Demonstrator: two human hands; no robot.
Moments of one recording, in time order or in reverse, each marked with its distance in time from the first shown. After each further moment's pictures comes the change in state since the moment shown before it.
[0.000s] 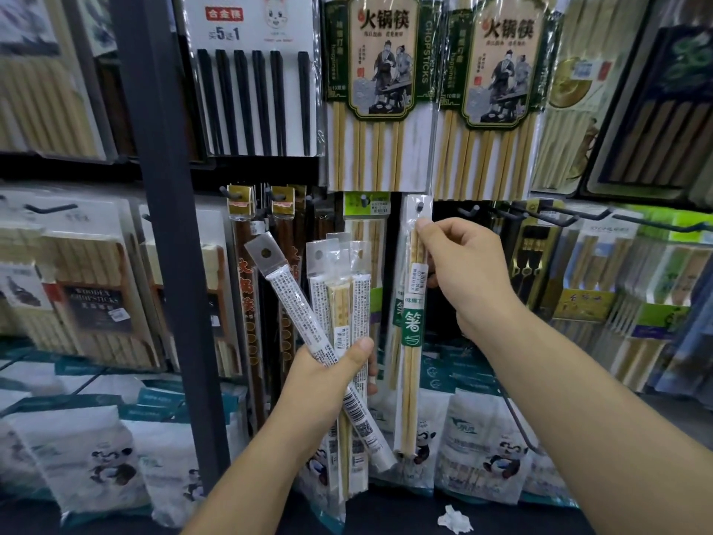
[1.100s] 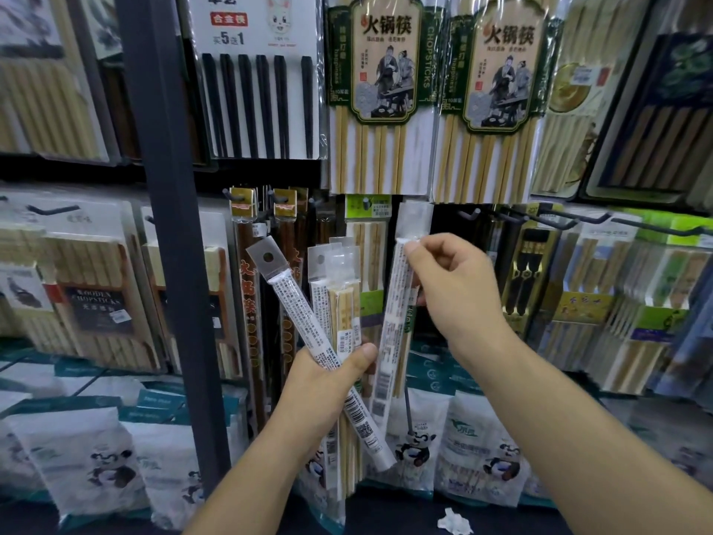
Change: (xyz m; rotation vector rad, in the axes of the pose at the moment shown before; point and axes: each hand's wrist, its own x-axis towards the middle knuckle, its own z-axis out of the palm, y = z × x) left_hand 0.000 0.002 -0.002 0.084 -0.051 0.116; right_hand -0.029 0.003 0.007 -0.012 -0.034 -0.075
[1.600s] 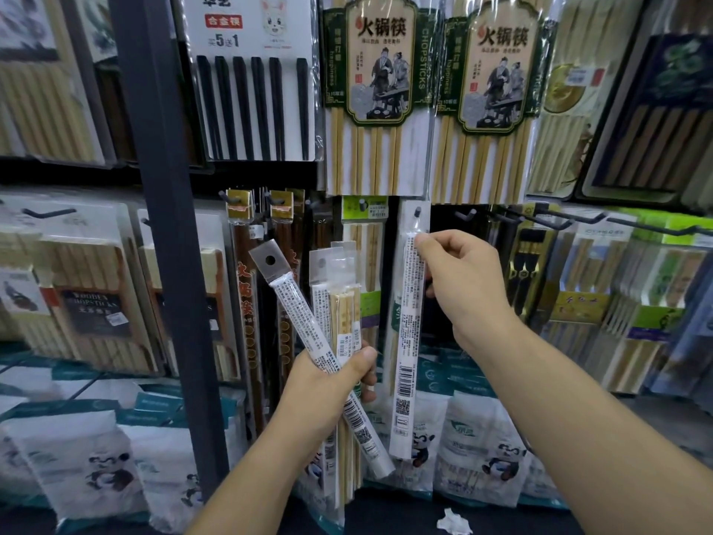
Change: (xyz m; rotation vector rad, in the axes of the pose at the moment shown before) left_hand -0.003 0.001 0.004 -0.042 0.040 -0.076; right_hand 0.018 0.003 -0.006 -0.007 0.082 0.080
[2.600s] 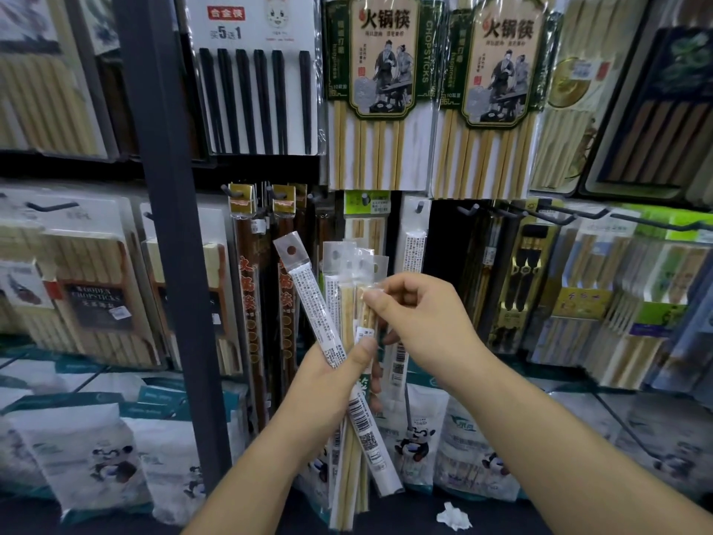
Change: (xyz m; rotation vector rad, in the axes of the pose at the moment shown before) left_hand -0.008 0.007 0.003 -0.049 -0.146 0.021; right_hand -0.045 0.015 0.014 -0.083 -0.314 0.018
